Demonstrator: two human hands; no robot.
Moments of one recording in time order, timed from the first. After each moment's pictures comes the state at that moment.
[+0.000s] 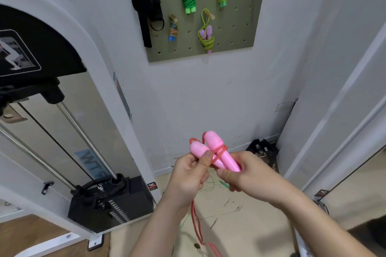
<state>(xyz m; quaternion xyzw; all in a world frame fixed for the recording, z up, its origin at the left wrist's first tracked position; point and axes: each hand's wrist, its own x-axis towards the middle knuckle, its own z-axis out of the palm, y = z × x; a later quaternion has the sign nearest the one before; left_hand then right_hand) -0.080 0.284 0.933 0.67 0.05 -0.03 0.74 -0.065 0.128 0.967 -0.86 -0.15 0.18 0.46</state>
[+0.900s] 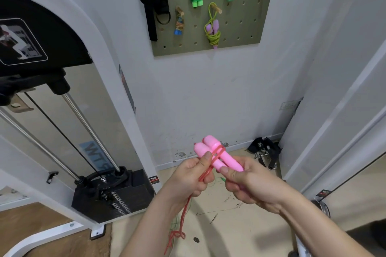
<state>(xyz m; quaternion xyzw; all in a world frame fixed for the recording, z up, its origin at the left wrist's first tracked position) -0.083 0.300 0.921 0.67 0.03 -0.18 0.72 -0.066 0.128 0.936 -0.69 -0.06 0.34 0.64</state>
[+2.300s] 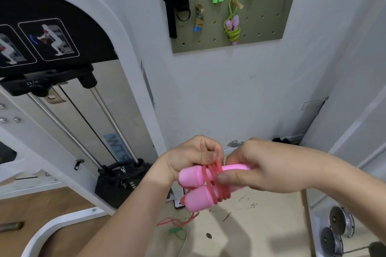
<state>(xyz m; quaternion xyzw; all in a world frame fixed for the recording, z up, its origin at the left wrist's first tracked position) -0.061 0.338 0.954 0.57 -0.18 -0.32 0.73 -0.069 0.145 1.030 -0.85 -0.41 0.25 0.21</state>
